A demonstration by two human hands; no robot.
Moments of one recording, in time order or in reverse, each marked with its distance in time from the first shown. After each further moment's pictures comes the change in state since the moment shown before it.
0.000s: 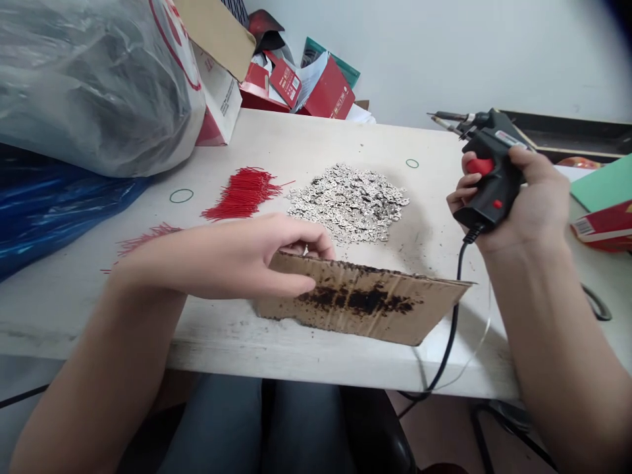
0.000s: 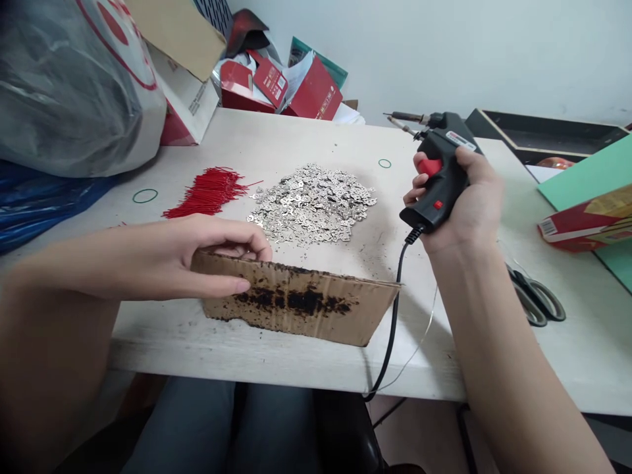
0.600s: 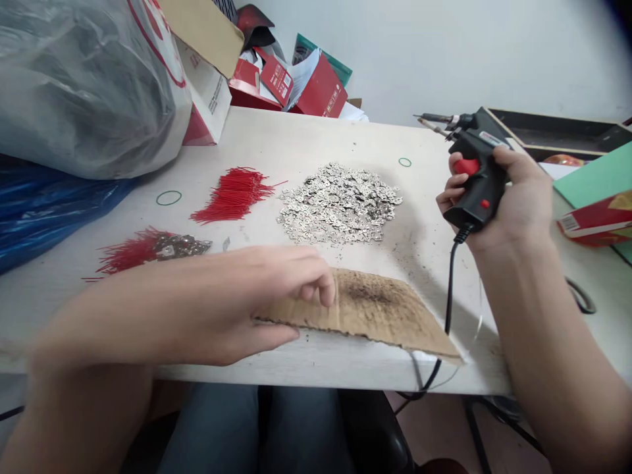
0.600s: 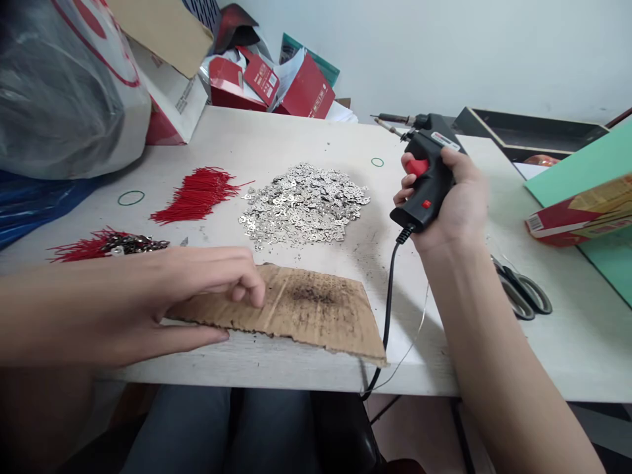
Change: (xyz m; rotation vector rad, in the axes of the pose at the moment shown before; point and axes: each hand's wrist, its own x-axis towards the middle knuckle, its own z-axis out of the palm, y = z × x) left_hand -0.016 0.014 0.013 0.086 -0.088 0.139; right_hand -0.002 0.001 0.005 -0.021 0.024 0.022
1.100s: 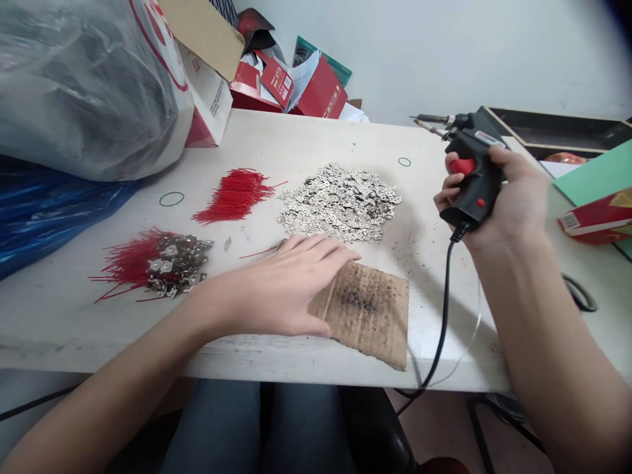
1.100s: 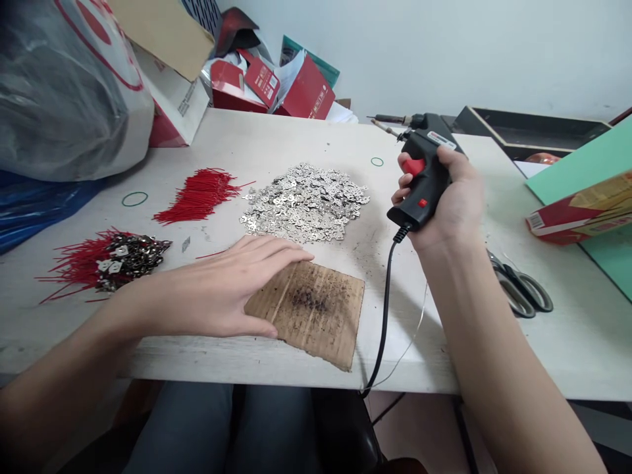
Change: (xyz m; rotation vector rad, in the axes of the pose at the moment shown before) left_hand 0.044 -0.008 0.031 0.129 0.044 -0.020; right_hand 0.000 0.002 0.000 -0.011 0.000 -0.012
